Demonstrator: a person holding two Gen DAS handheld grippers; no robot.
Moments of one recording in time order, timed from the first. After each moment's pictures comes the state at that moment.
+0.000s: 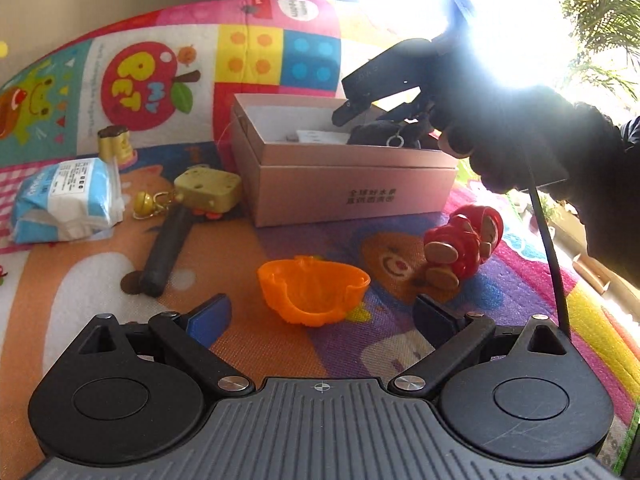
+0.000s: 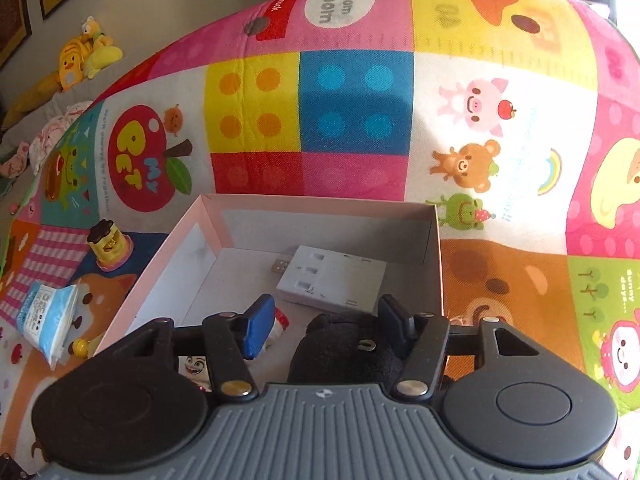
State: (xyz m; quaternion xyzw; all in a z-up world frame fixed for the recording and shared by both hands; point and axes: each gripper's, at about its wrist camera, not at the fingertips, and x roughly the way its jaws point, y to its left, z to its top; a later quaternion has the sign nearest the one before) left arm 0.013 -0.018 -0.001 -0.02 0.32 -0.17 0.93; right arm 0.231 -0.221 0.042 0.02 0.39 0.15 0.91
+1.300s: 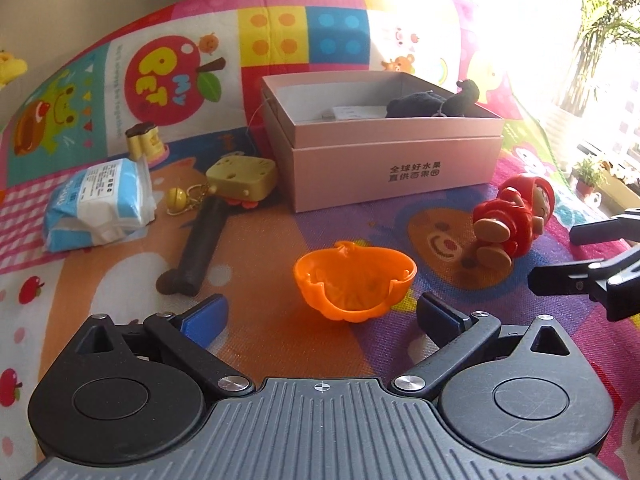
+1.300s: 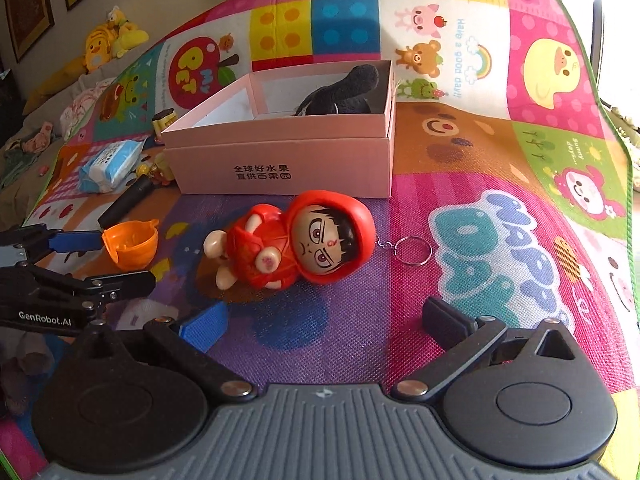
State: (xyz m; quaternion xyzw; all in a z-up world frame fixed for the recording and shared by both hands) left arm 0.025 -0.026 -0.005 0.04 0.35 -0.10 0.93; right arm 0.028 -0.268 -0.009 -0.01 0.38 0.16 0.91
